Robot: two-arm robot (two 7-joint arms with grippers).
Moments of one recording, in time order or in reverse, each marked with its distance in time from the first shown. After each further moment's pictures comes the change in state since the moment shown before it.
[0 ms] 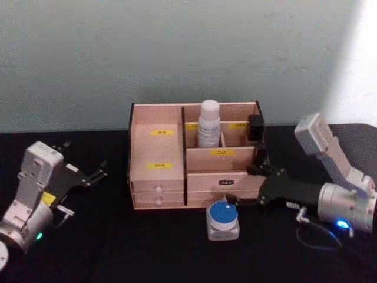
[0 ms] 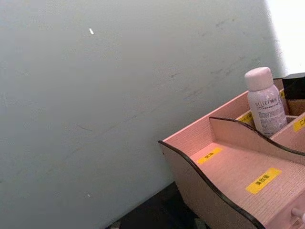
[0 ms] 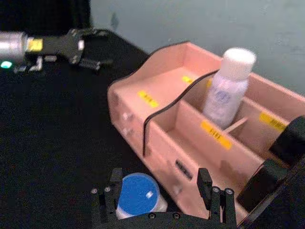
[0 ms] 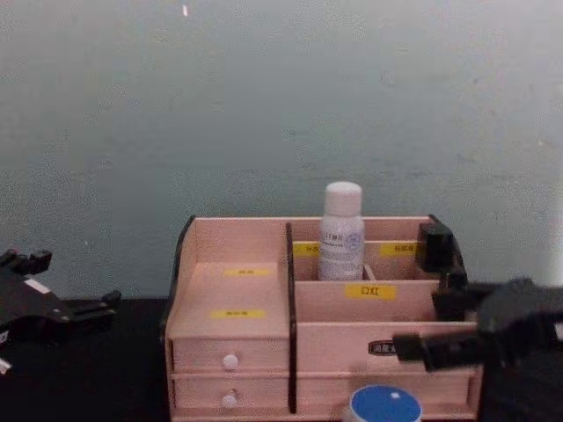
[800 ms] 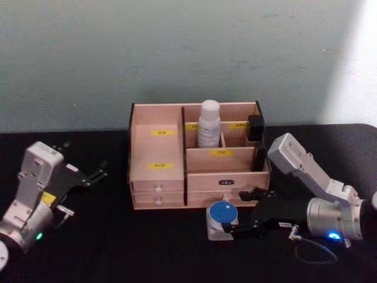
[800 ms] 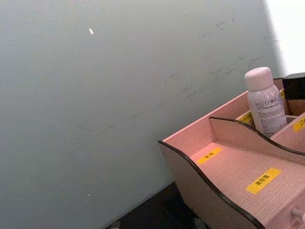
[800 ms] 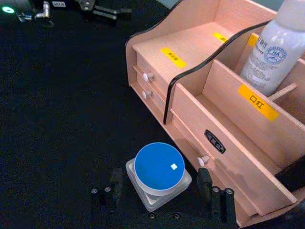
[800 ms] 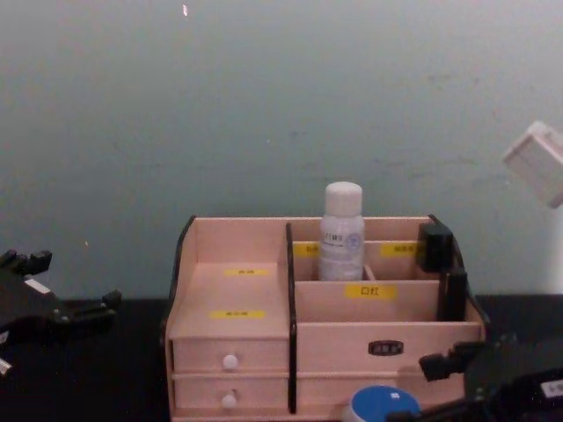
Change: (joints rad) left arm 0.000 0.000 0.000 0.000 0.000 0.000 0.000; right arm 0.068 0.042 -0.138 0.015 -0.026 0.101 0.007
